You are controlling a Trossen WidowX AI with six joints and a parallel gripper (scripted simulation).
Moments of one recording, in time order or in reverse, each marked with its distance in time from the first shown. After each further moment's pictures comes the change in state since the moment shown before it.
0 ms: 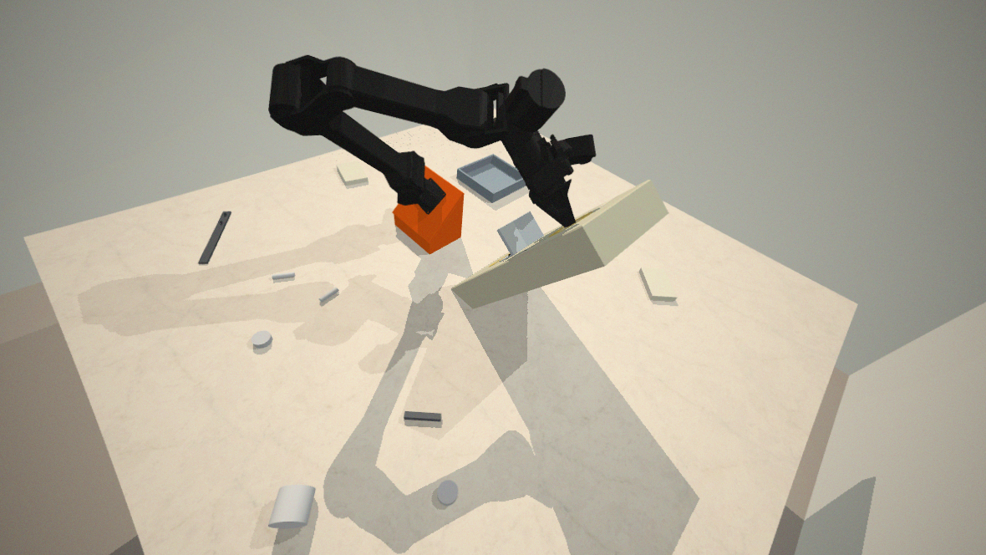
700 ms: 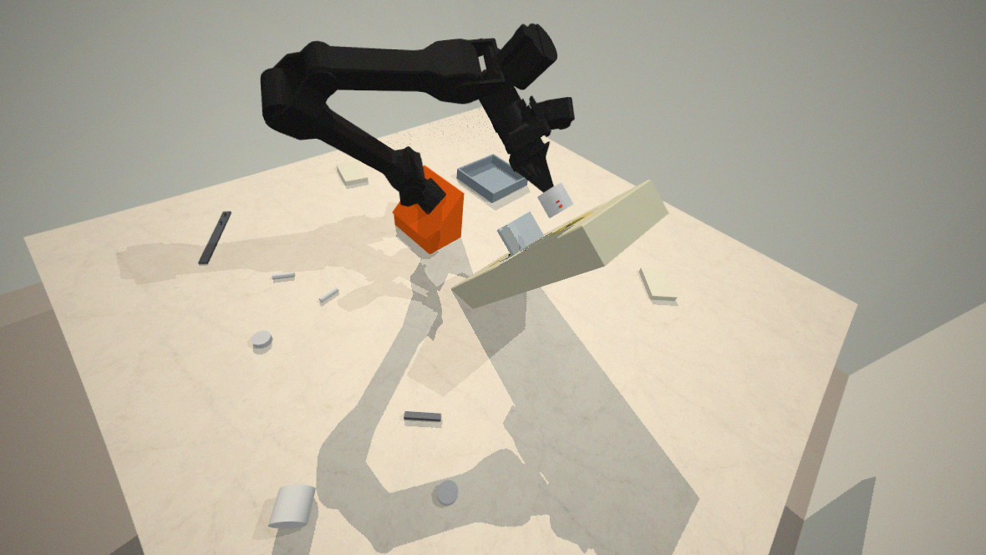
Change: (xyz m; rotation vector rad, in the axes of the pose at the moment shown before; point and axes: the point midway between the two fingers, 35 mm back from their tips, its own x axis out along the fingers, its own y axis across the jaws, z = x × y) arm -0.068 0.006 -0.001 -0.005 0.015 0.040
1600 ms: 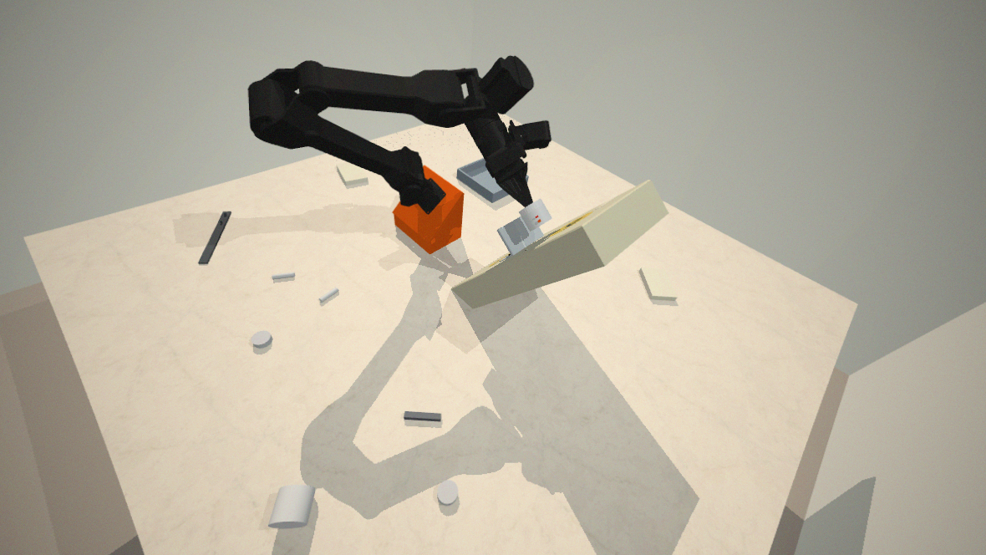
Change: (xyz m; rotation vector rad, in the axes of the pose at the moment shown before) arm 0.004 0.039 -0.038 0.017 -0.004 -0.007
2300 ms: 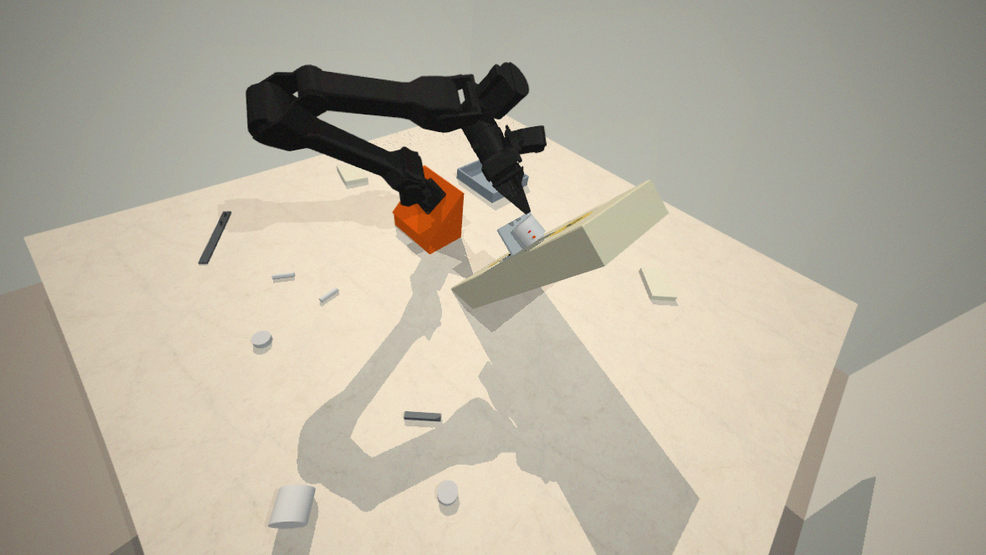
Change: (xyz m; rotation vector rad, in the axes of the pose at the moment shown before) arm 0.001 0.008 -0.009 0.001 -0.001 0.000
